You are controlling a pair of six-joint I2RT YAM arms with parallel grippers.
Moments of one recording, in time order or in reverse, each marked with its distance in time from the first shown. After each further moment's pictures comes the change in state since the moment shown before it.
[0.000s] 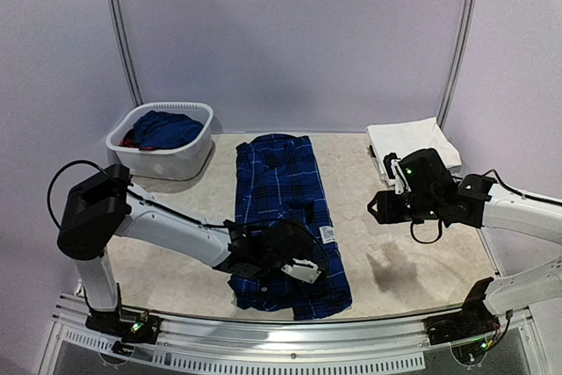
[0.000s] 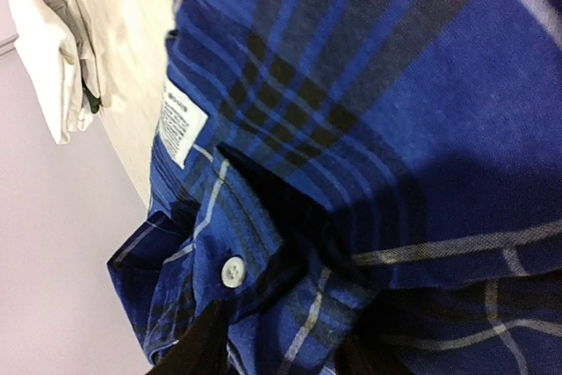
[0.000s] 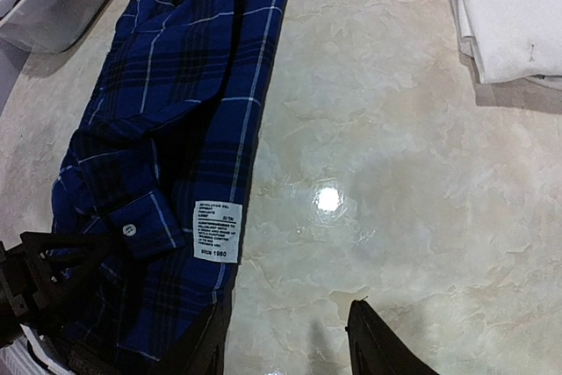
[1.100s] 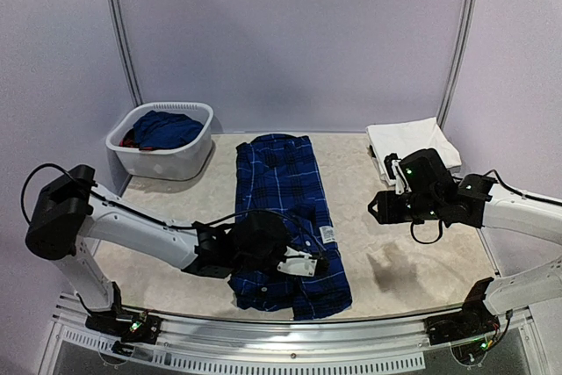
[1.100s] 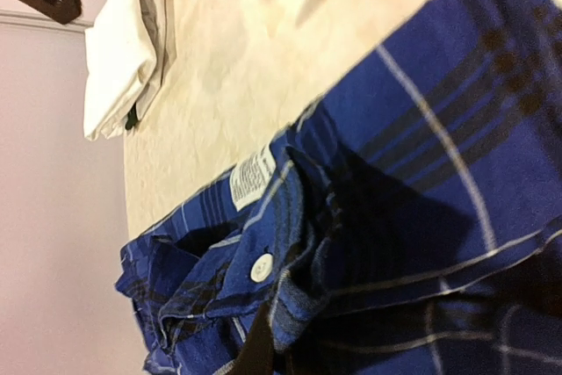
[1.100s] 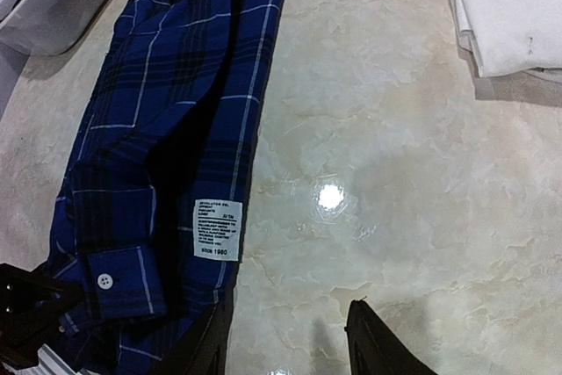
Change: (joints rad) left arm -0.003 -0.190 -0.191 0.243 0.234 -0.274; right arm 0.000 -0.002 0.001 -0.008 -0.002 0.017
